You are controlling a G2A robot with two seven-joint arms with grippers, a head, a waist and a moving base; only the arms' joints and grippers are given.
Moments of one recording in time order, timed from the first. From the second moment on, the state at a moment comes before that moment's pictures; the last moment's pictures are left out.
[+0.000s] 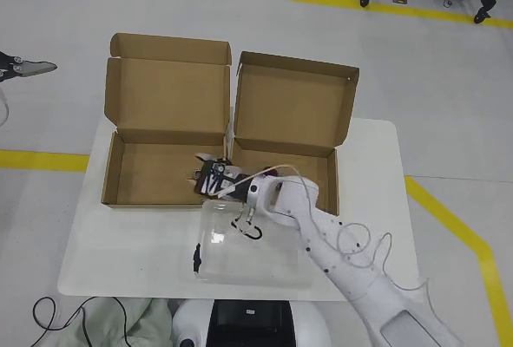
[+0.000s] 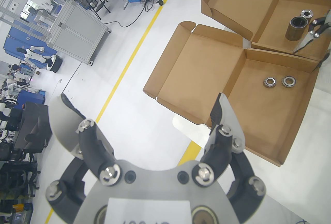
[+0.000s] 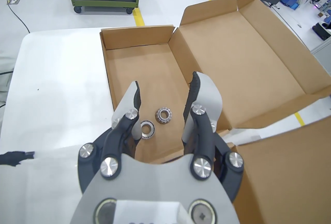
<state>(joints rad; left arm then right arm) 0.47 -0.15 -1.01 -1.52 0.83 -0.88 -0.12 -0.98 -1.53 0.86 -1.41 -1.54 -0.59 0.11</state>
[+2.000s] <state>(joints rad) 0.47 -0.15 -1.01 -1.52 0.83 -0.88 -0.12 -1.87 -1.33 1.64 -2.02 -1.48 -0.50 -0.19</state>
